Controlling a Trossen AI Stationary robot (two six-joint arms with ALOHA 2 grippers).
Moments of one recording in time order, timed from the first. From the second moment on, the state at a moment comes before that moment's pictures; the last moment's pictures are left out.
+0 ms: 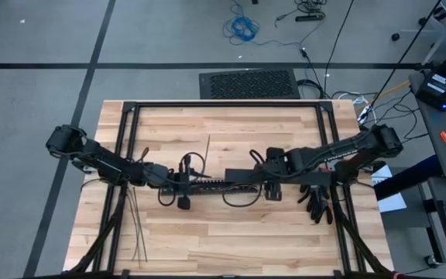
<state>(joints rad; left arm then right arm) -0.26 1.37 0.39 0.83 -0.26 0.32 0.17 1.52 1.13 -0.92 0.19 0.24</state>
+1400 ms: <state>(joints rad) -0.25 1.37 0.39 0.47 -0.26 0.06 0.01 1.52 1.13 -0.86 0.26 -0.09</state>
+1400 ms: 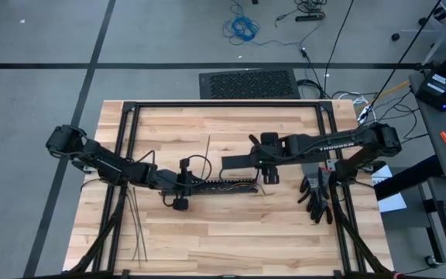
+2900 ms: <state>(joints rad) -0.07 1.91 0.81 0.46 -0.06 -0.05 -0.13 1.38 1.13 -1.05 0.31 -0.09</state>
